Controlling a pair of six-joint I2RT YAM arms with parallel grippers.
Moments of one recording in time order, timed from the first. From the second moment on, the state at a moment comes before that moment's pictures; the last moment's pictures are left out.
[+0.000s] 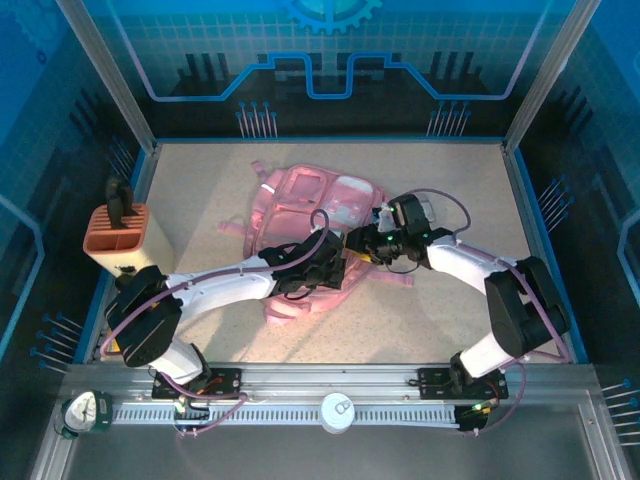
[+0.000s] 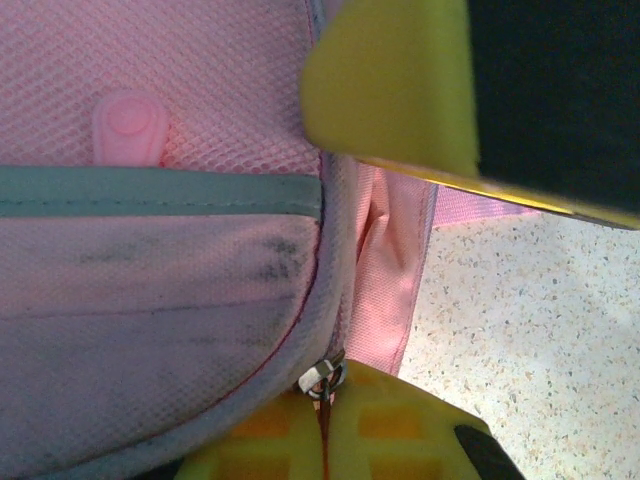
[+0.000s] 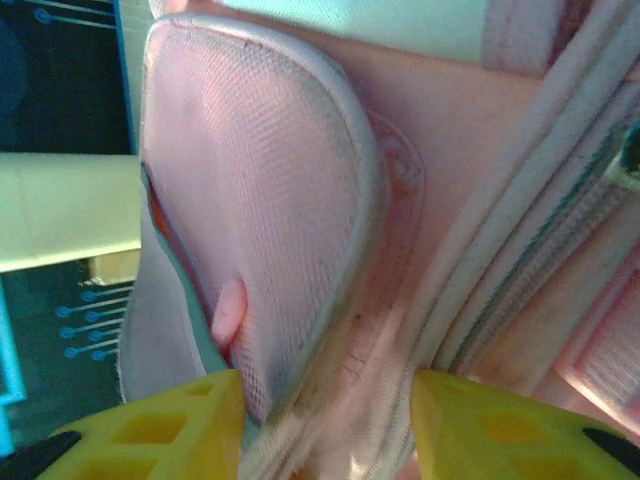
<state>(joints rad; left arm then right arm) -0.89 1.56 1.00 -0.33 -0.06 -0.69 0.41 1.55 0.85 -0.11 -0.64 0.84</state>
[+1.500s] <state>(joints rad) -0.79 1.53 0.98 -0.45 0.05 -0.59 0.31 1.77 1.35 -0.48 -0.50 0.48</state>
